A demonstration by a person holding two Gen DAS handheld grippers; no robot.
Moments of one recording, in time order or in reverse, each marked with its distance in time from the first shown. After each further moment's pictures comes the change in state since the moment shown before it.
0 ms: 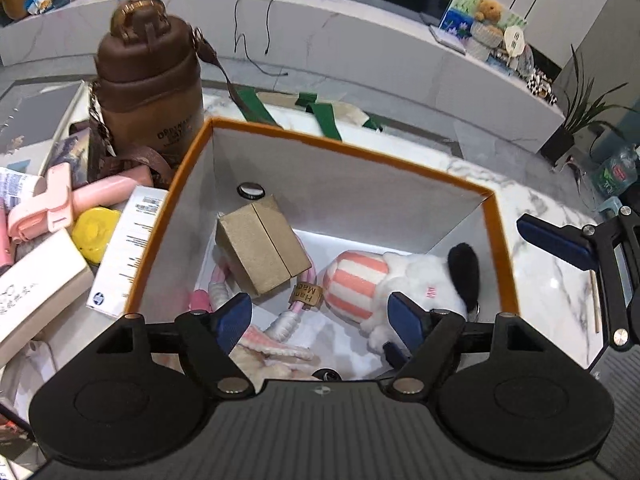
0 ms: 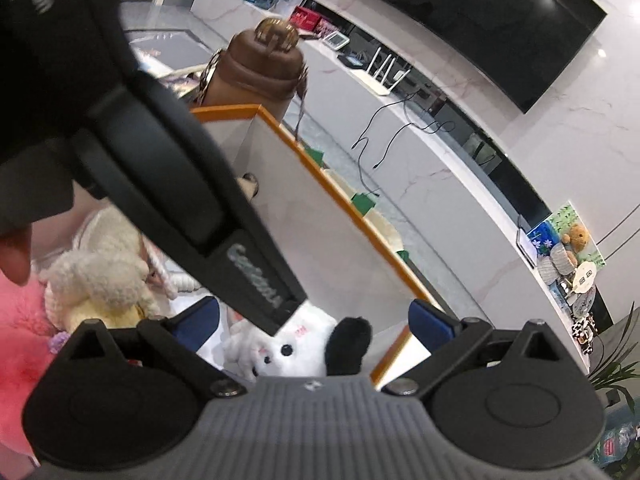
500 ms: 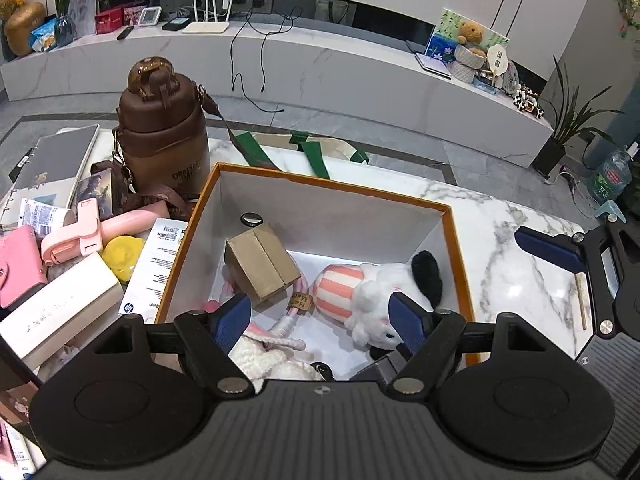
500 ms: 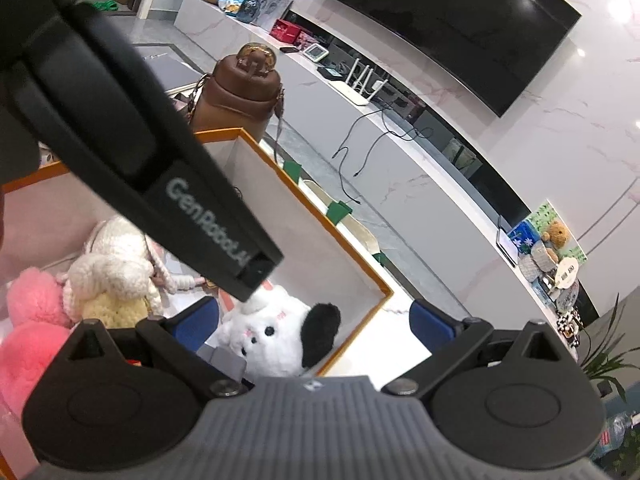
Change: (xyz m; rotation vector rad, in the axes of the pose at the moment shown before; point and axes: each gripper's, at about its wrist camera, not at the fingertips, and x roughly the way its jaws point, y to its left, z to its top) left arm -0.053 -0.017 -0.011 0.054 -0.098 0.017; right arm -0.032 -0.010 -0.001 0.033 -0.020 -0.046
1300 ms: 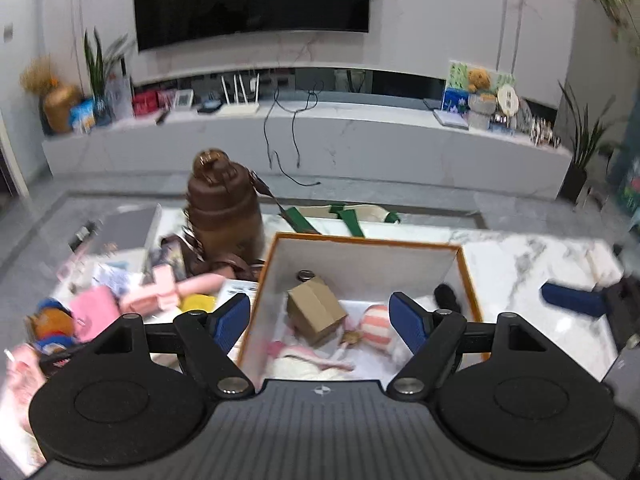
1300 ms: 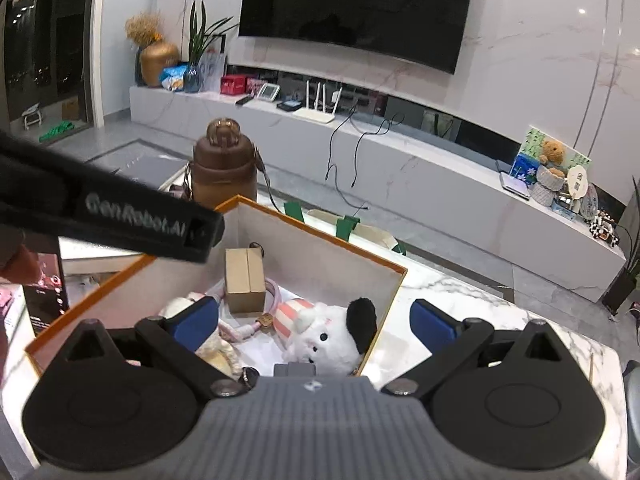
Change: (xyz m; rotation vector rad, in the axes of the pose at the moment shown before) left arm -0.072 -0.009 -0.024 0.122 -0.228 0.171; right arm -0.057 0.004 -0.003 0.407 -0.085 0.069
